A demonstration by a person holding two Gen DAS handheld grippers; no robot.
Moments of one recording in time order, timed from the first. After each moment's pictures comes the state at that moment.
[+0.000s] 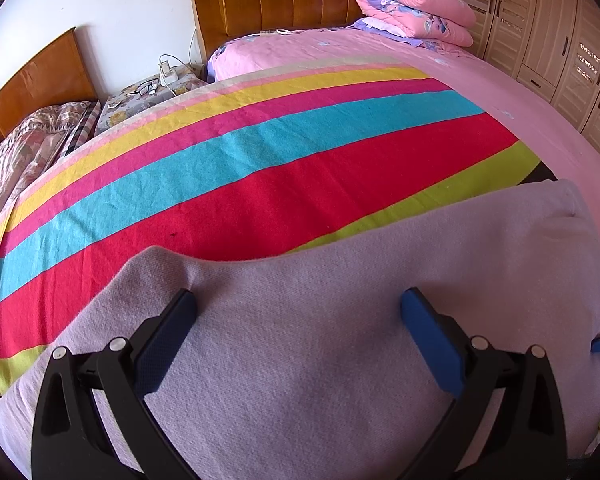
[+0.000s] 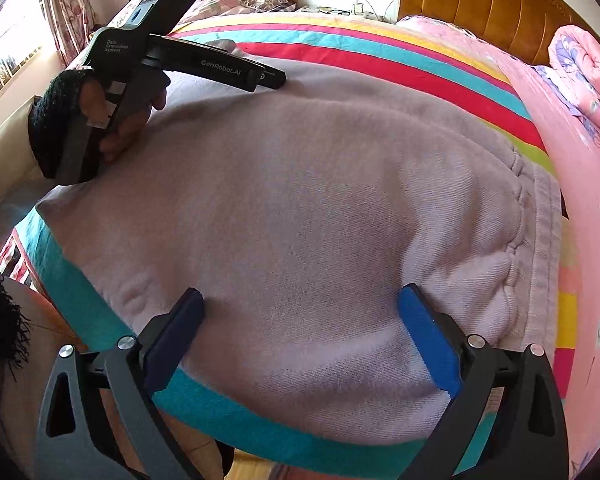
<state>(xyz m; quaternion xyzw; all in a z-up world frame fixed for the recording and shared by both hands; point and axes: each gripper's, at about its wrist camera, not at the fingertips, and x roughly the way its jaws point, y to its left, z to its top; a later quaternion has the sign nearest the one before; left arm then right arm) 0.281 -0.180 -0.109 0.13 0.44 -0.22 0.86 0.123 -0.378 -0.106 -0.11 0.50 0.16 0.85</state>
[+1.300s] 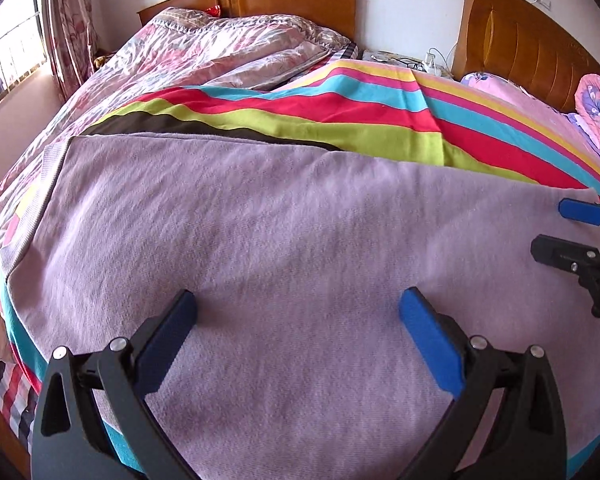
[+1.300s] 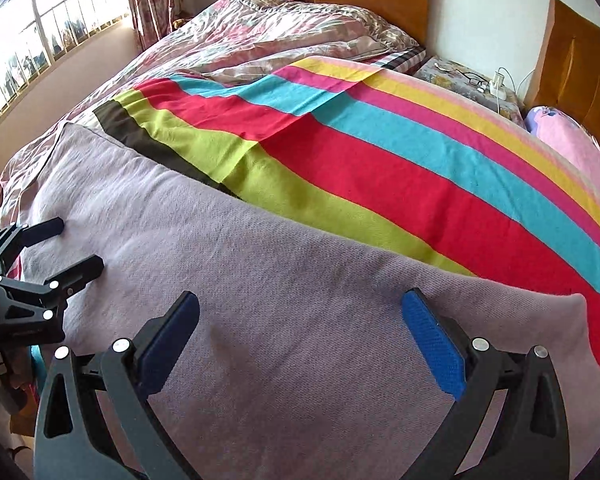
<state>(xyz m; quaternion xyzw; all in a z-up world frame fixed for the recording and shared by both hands) 0.158 0.222 -0.099 -0.03 0.45 0.11 0.89 0.269 -0.020 -0.110 -0.14 0.44 0.29 0.83</state>
